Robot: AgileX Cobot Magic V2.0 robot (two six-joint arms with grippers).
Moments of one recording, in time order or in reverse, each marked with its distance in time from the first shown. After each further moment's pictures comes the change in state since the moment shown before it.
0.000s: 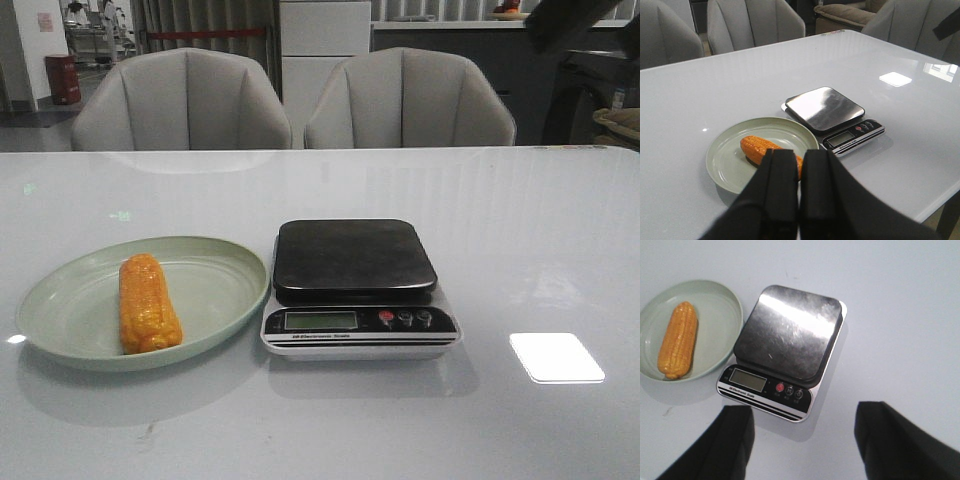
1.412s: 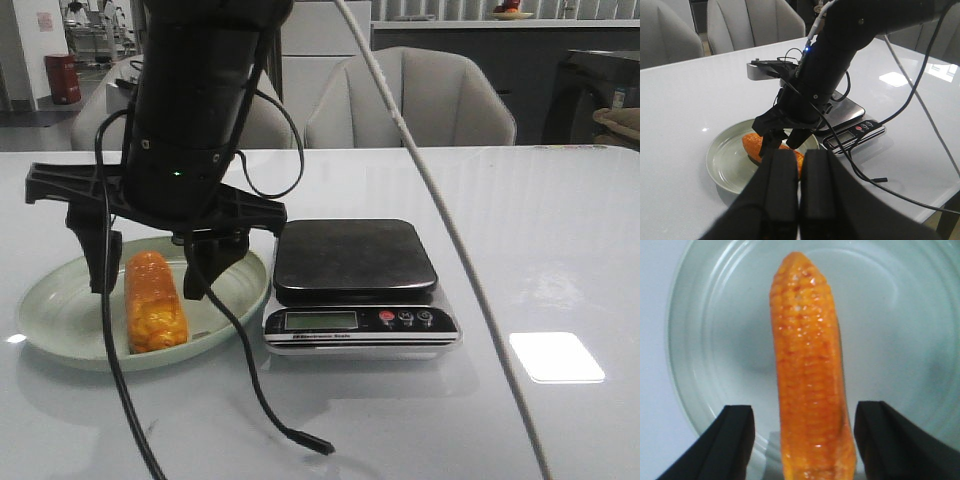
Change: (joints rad) left arm 0.000 0.000 0.000 0.000 0.000 0.000; right arm 0.373 1.223 -0.995 0.040 0.231 0.446
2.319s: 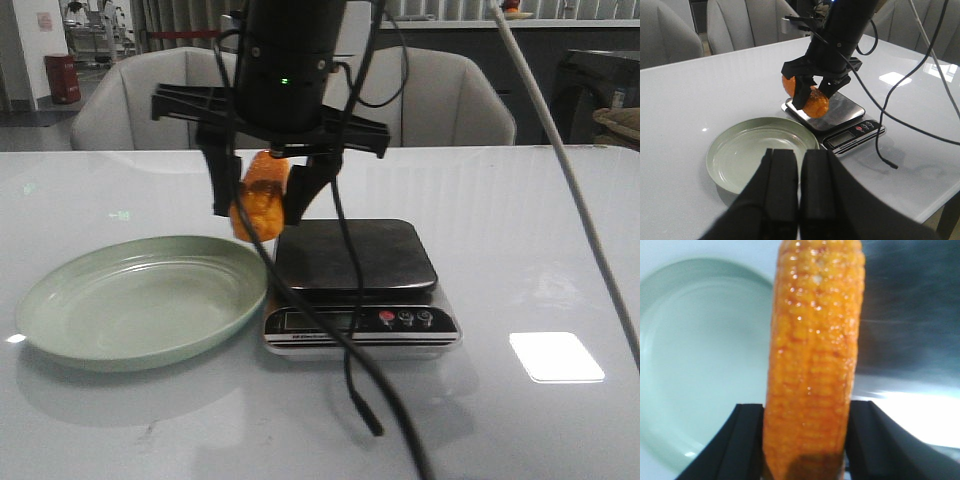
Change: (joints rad) left arm 0.000 0.000 0.000 0.000 0.000 0.000; right arm -0.113 -0.123 0.023 -0.092 0.150 0.118
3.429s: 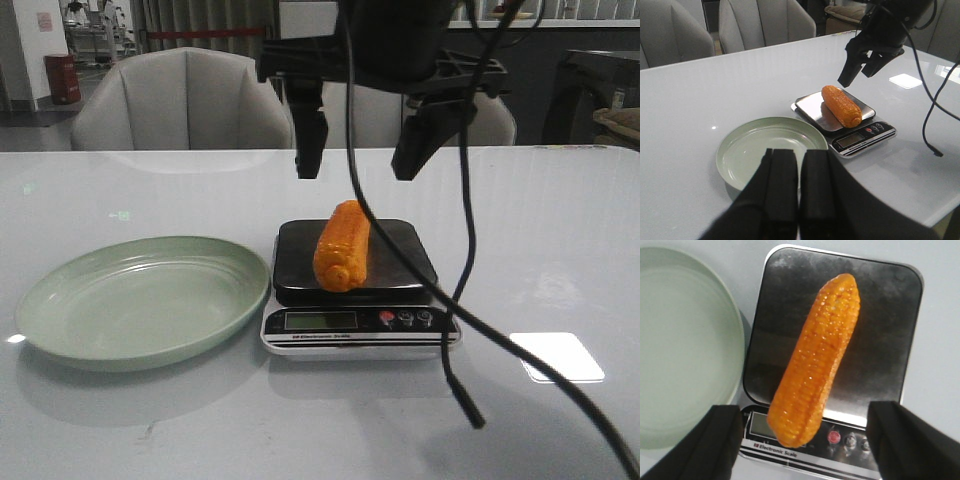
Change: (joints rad) left arm 0.012 0.000 0.000 0.000 0.000 0.000; right arm -0.093 -0.234 0.260 -0.080 -0.054 -0.164
